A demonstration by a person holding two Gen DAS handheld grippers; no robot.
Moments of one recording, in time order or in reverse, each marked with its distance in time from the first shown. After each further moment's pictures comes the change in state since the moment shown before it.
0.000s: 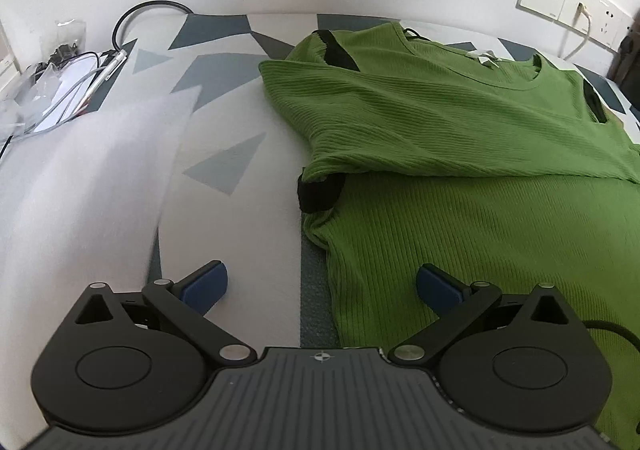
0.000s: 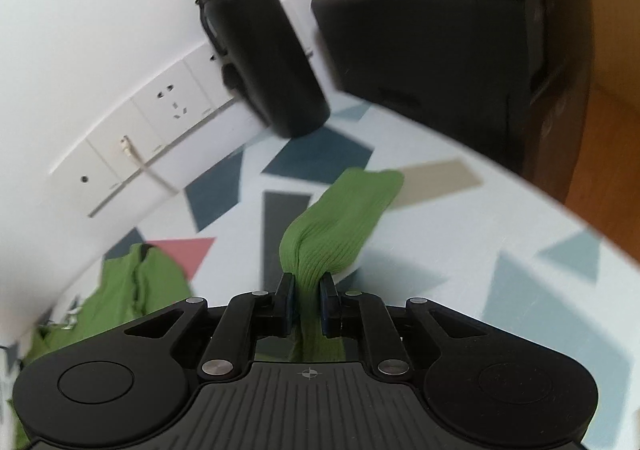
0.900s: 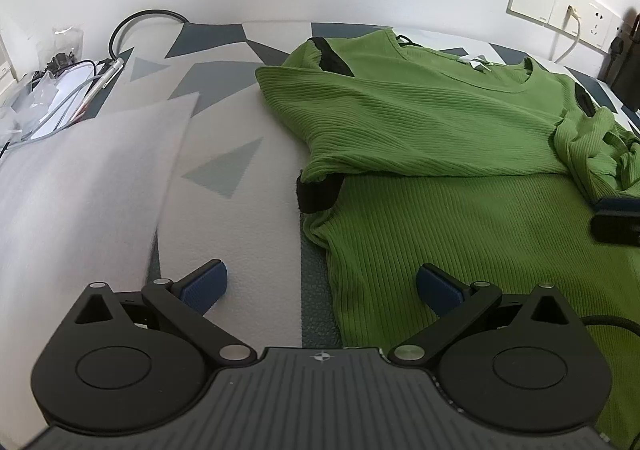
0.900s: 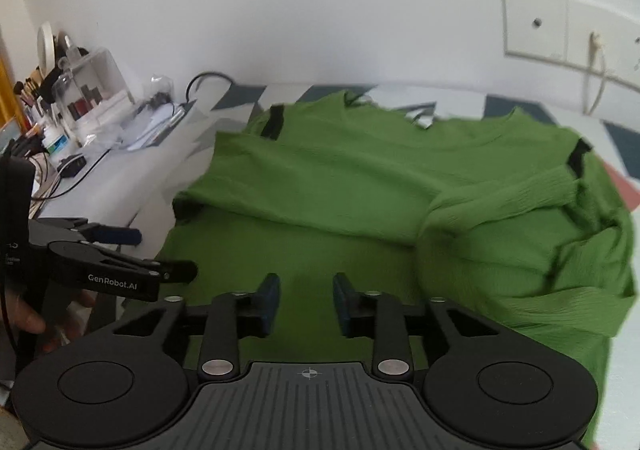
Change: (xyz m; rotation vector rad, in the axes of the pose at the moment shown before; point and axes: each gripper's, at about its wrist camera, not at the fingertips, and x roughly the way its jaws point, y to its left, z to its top) left arm -0.003 0.001 -0.006 0.016 -0.046 -0.017; right arm -0.010 0.243 -0.165 -0.768 0.308 0.497
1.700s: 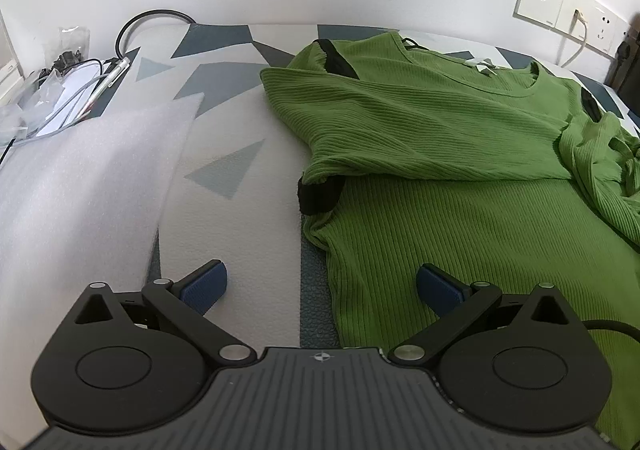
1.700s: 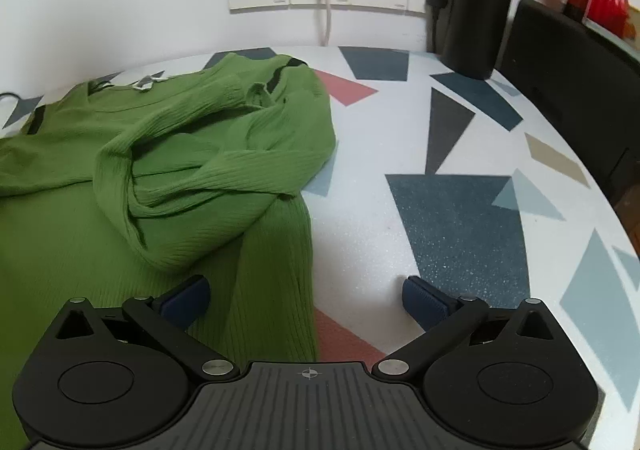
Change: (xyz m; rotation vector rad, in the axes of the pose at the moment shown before) left arm 0.000 -0.003 0.000 -0.018 -0.008 0.019; right arm -0.049 -0.096 -0.086 0.243 0.006 -0.543
